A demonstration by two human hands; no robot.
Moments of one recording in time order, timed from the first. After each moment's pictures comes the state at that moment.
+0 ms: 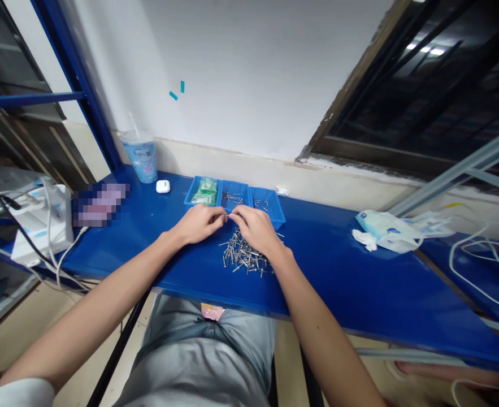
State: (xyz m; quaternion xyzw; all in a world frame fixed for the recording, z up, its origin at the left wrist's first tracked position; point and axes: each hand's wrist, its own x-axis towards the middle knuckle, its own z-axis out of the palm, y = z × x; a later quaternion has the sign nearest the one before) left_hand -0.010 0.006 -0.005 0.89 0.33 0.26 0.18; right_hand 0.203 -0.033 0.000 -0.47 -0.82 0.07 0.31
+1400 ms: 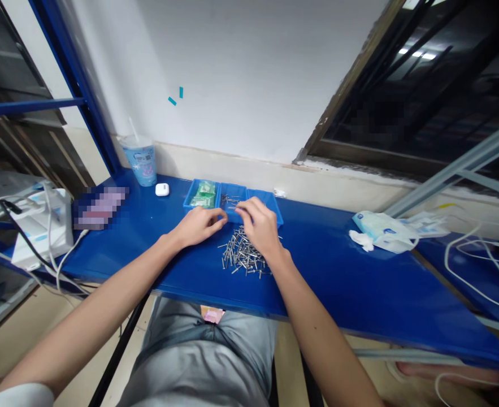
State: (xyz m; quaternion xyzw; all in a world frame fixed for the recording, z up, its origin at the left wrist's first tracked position) left_hand -0.009 0.004 -0.005 0.88 0.34 0.26 0.19; right_hand 0.206 -0.036 0.003 -0.44 -0.78 -0.05 0.44
